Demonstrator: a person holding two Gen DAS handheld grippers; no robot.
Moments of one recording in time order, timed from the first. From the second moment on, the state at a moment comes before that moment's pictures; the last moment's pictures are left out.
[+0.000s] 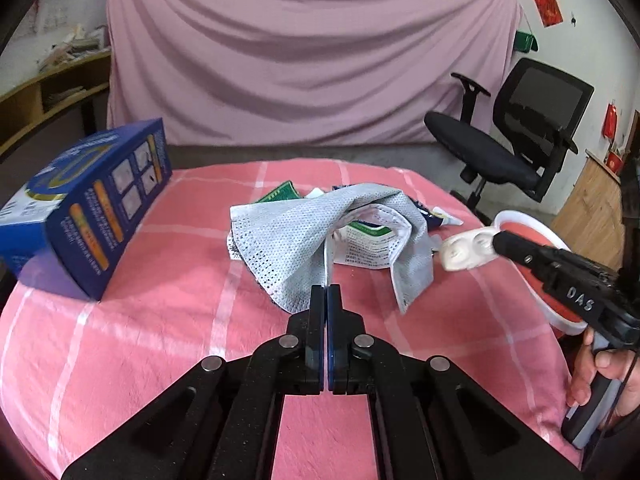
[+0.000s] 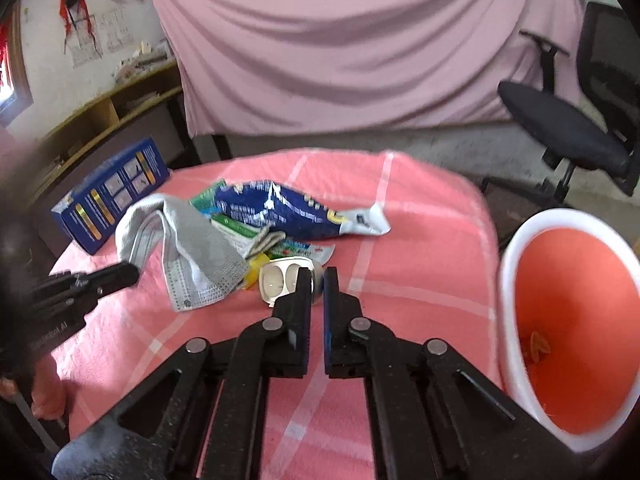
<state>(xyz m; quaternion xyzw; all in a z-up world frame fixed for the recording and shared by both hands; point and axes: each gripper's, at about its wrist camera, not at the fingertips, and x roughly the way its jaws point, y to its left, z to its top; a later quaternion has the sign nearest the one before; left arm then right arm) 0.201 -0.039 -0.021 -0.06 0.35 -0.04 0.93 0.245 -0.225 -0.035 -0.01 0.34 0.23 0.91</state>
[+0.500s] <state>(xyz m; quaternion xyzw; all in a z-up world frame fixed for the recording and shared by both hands) 0.164 -0.107 0.028 -0.02 0.20 -0.07 0.98 0.166 -0.285 0.016 0.02 0.10 0.12 0.99</state>
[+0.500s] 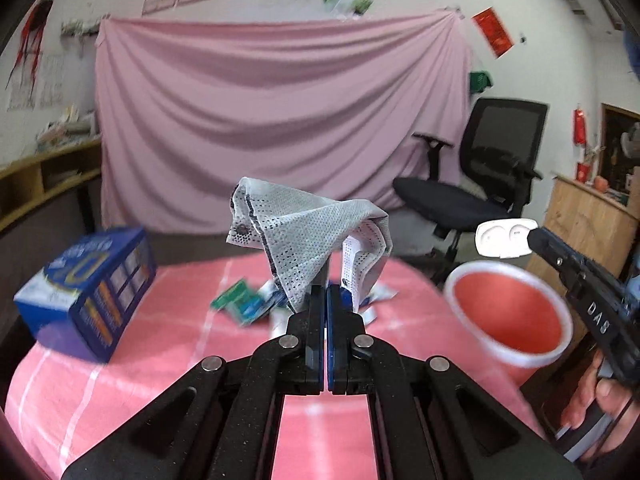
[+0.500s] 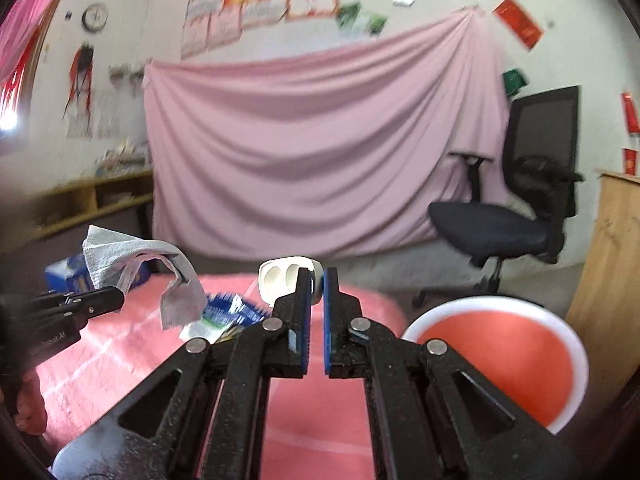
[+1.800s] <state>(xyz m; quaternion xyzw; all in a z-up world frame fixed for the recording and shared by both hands) 0.265 -0.307 0.004 0.01 0.33 -0.28 0.90 0.185 -0.452 -0.015 0.14 0.21 -0.10 0.96</state>
